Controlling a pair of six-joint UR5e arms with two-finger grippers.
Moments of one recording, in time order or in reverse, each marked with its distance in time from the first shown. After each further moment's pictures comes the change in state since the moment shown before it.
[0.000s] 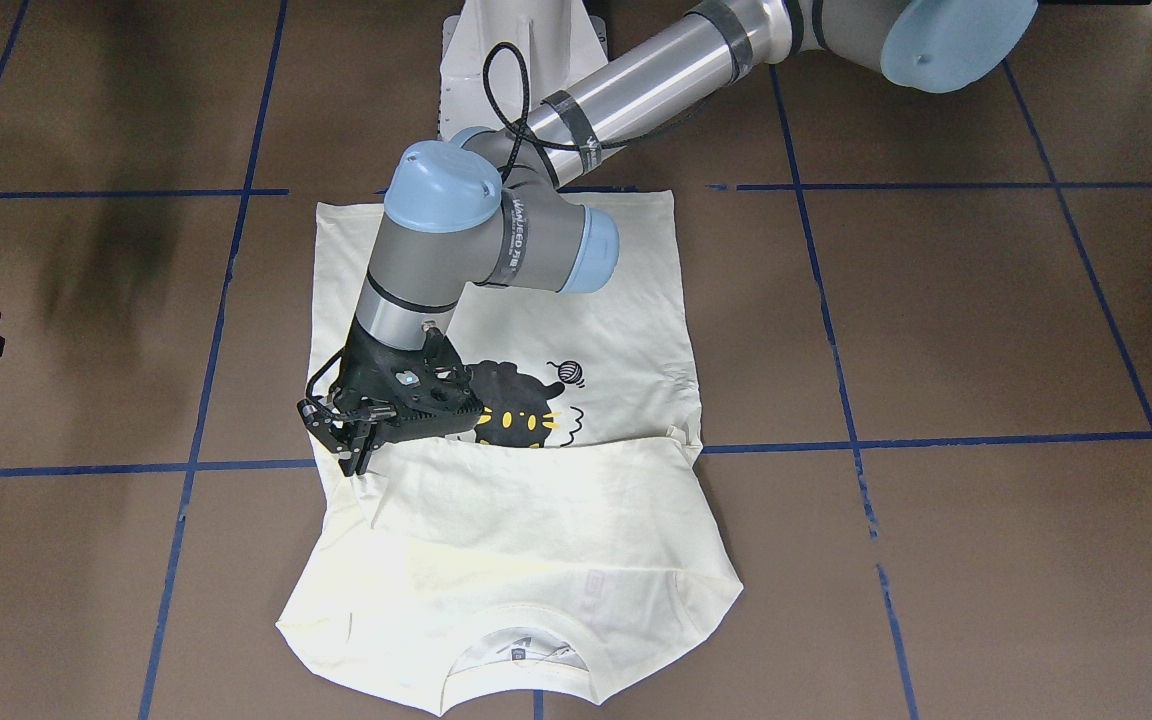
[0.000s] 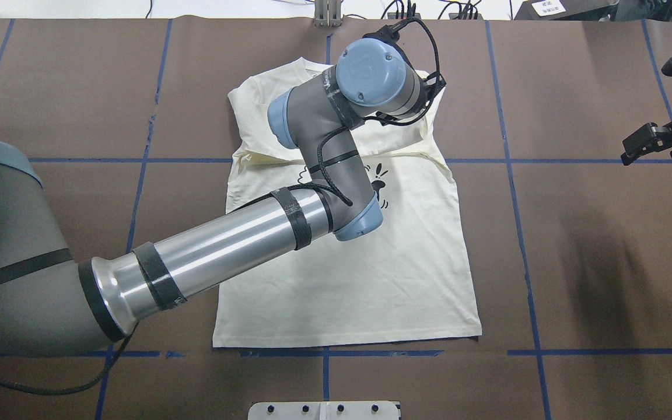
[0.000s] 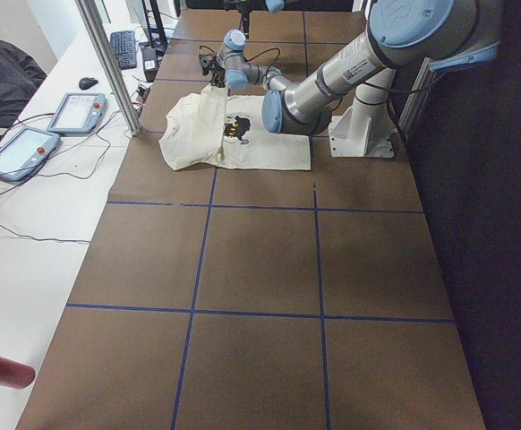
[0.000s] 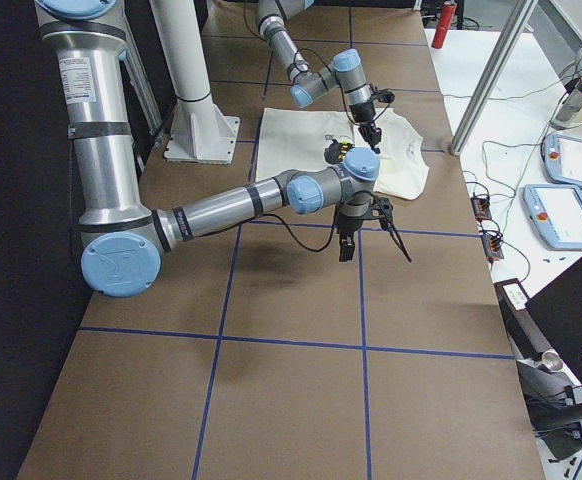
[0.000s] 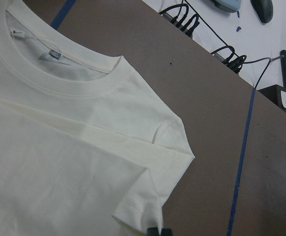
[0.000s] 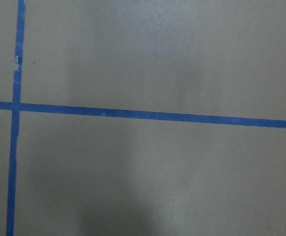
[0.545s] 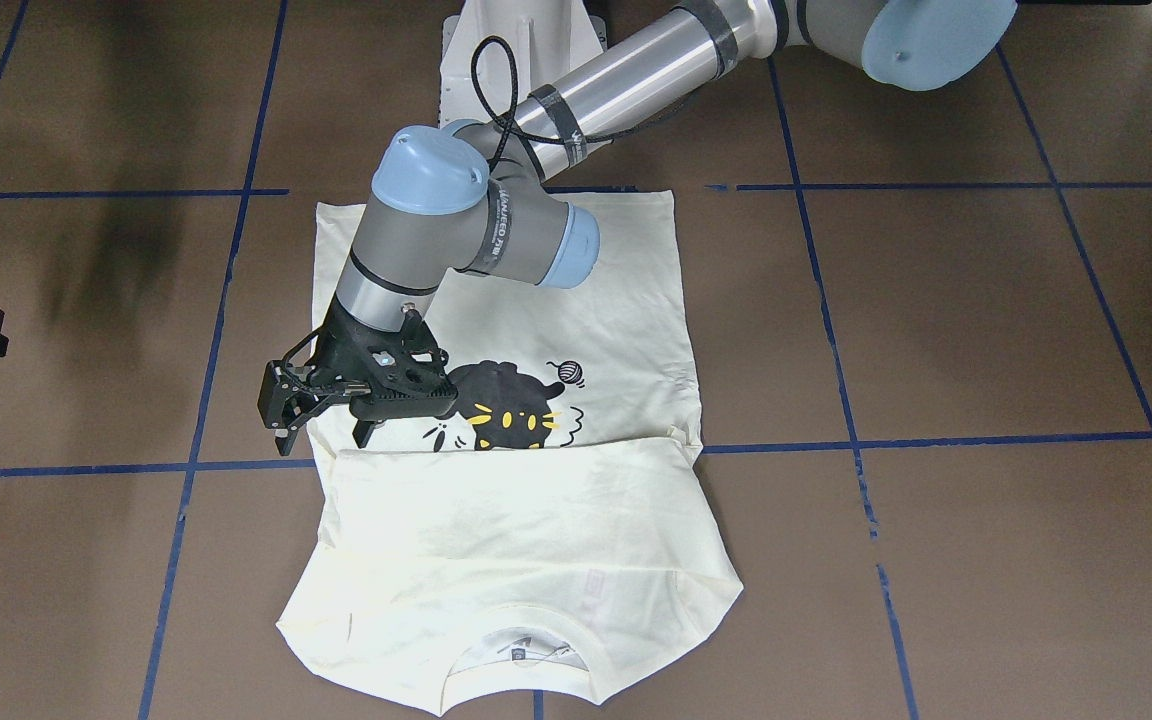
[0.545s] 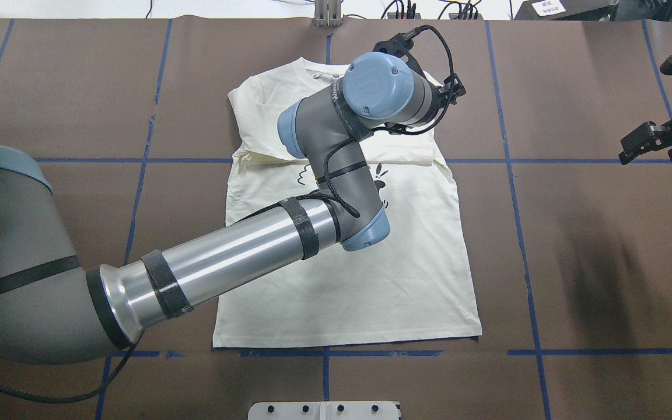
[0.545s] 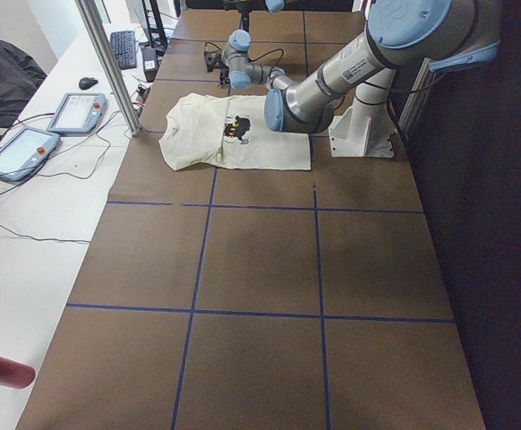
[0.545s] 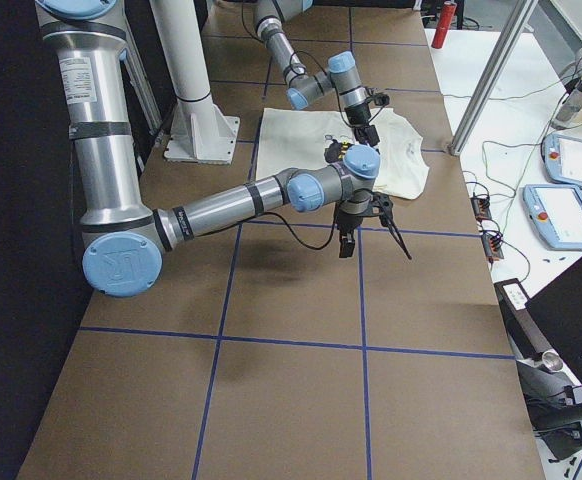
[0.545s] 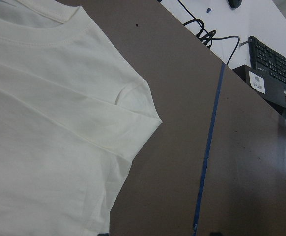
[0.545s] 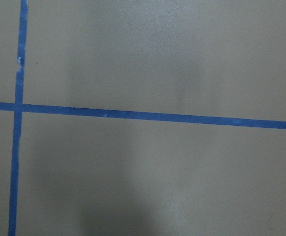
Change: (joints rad) left arm 0.013 0.014 -0.017 -0.039 -0.002 0.051; right arm -0.003 0.004 0.015 0.007 0.030 0.021
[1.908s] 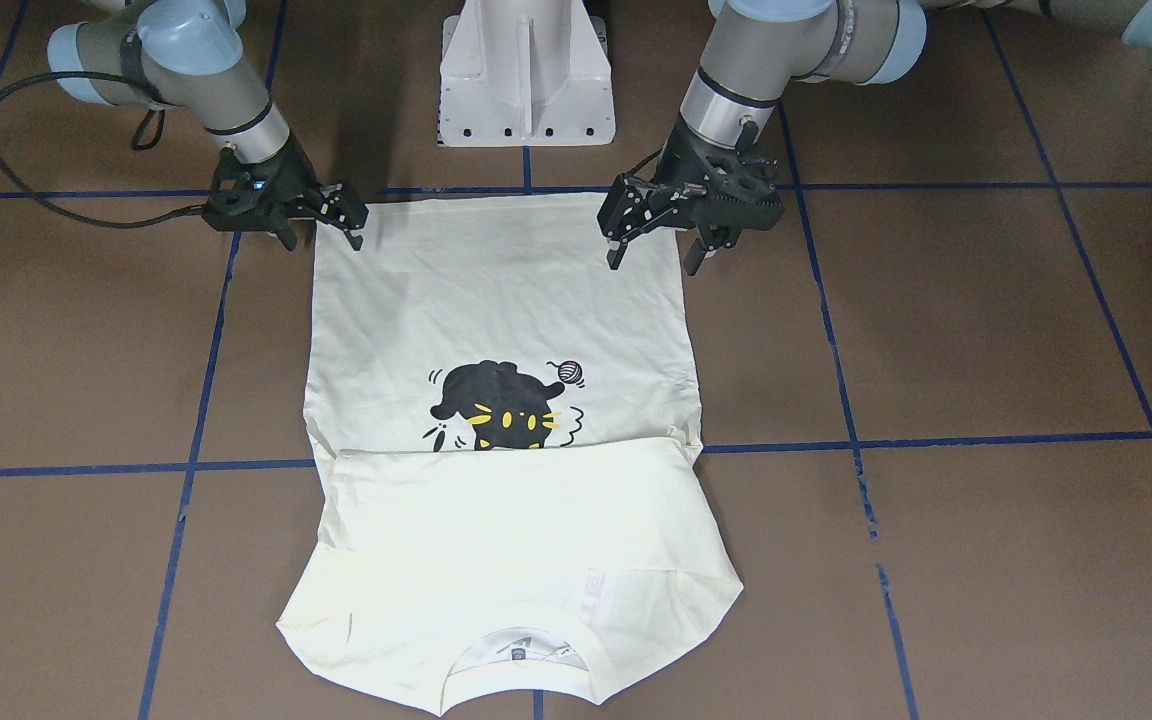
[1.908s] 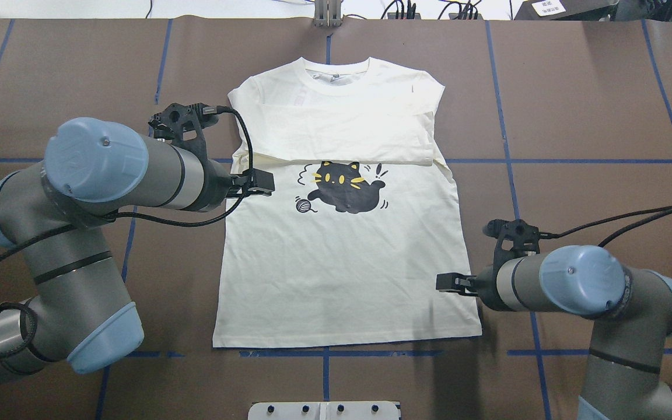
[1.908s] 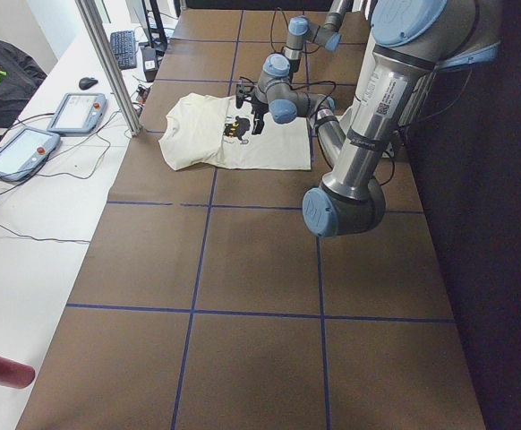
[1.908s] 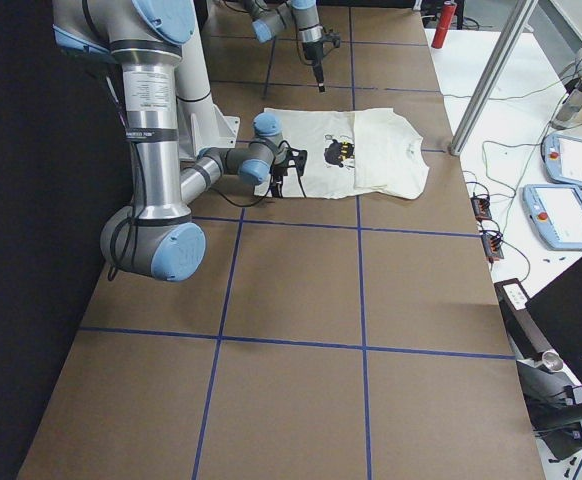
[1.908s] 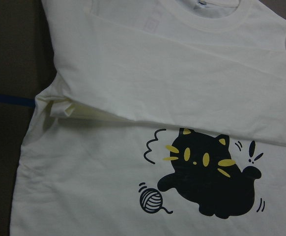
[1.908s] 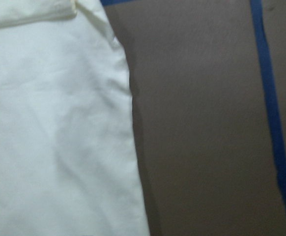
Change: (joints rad) left arm -0.009 0.807 -1.169 0.628 -0.116 0.313; right arm -0.842 -0.054 0.180 0.451 -0.577 1.061
